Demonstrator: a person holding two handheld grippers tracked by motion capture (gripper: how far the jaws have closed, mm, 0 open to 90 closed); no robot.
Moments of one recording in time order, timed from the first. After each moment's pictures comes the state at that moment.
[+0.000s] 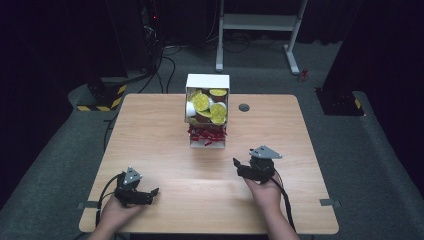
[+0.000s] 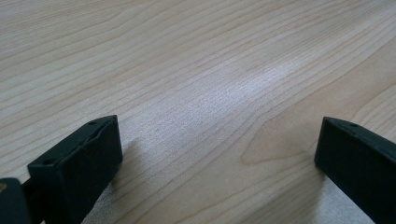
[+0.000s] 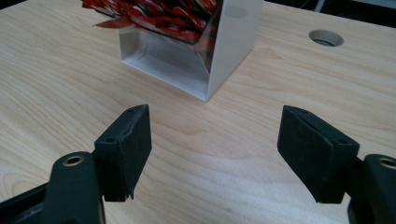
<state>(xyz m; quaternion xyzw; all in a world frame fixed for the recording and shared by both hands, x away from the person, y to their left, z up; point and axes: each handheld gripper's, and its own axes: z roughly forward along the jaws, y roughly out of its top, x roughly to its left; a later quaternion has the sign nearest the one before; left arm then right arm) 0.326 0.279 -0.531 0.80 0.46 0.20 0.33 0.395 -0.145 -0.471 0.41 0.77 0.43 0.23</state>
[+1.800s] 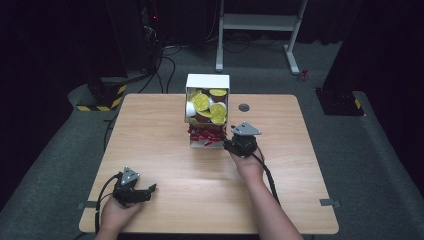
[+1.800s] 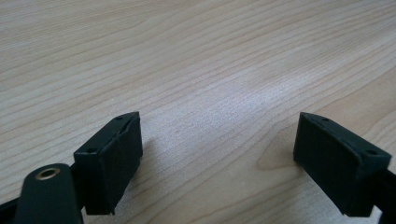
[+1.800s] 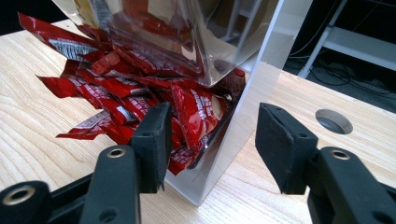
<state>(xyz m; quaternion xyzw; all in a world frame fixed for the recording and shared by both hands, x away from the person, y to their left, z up) 0.325 0.283 -0.530 0.78 0.48 0.22 0.34 0.462 -0.098 -0.455 0.36 0.77 0.45 0.28</state>
